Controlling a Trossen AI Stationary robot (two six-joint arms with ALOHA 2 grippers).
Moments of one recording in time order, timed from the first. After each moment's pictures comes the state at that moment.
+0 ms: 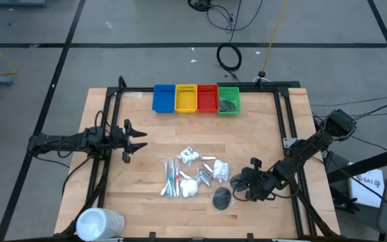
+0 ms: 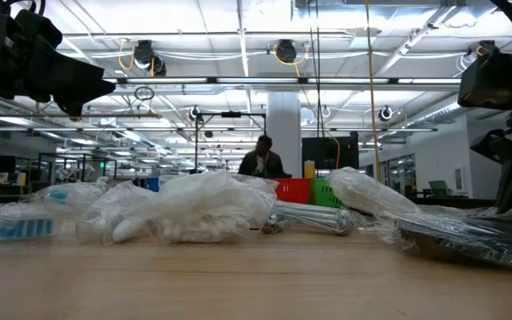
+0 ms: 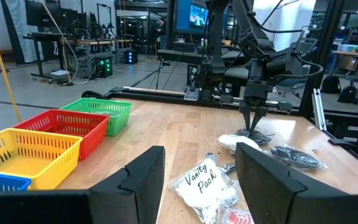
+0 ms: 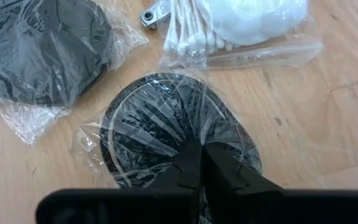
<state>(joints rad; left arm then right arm) -0.01 0.06 0.02 0.06 -0.09 -0.06 0.69 1.45 0.55 -0.25 0.39 0.89</state>
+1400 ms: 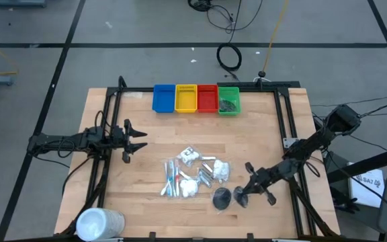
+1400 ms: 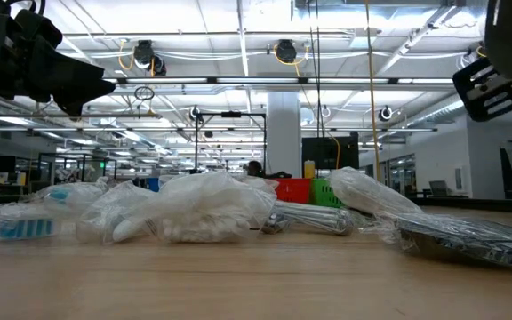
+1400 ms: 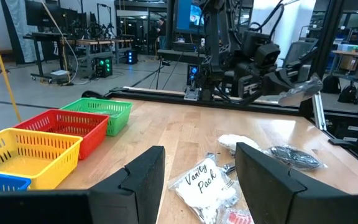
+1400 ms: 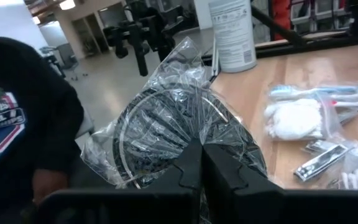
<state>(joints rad) -0.01 0.06 0.02 0.06 -0.09 -0.06 0.70 1.32 0.13 1.12 0.18 0.32</state>
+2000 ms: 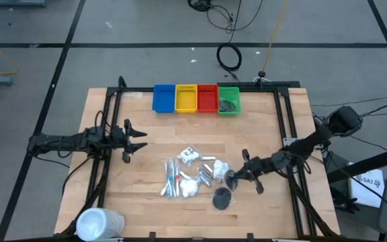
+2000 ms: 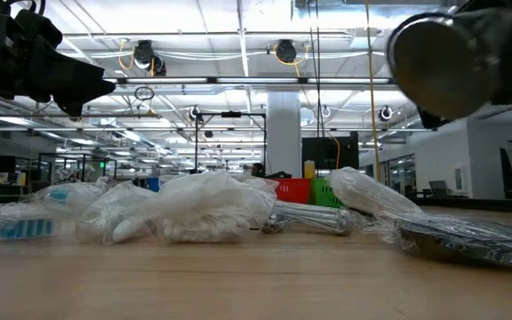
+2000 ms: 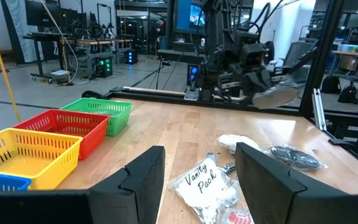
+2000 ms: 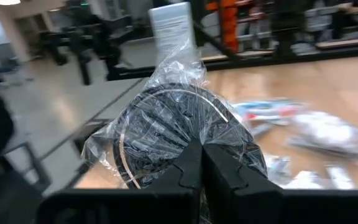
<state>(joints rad) -0.01 0.06 0.02 0.06 -0.09 -0.06 0.48 1.32 0.13 1.11 0.18 0.22</state>
